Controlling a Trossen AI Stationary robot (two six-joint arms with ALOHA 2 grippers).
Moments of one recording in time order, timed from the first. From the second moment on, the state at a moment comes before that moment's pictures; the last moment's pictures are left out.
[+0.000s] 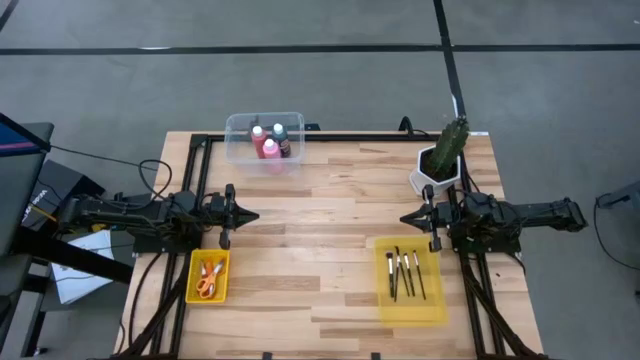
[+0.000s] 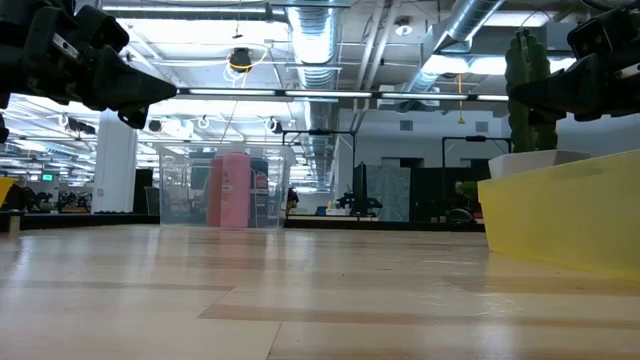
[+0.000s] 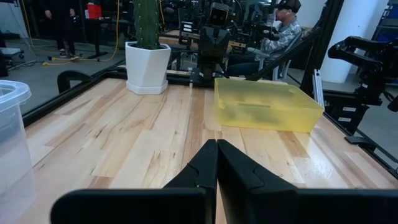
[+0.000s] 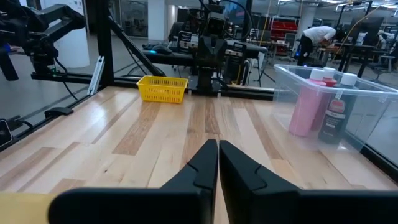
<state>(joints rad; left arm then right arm) 0.00 0.31 0.04 0.20 -0.06 -0.09 0.06 0.07 0.01 0.02 0.03 -0.09</state>
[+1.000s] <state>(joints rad) 0.00 0.08 0.04 0.20 -0.06 -0.09 0.06 0.07 0.01 0.02 0.03 -0.09</state>
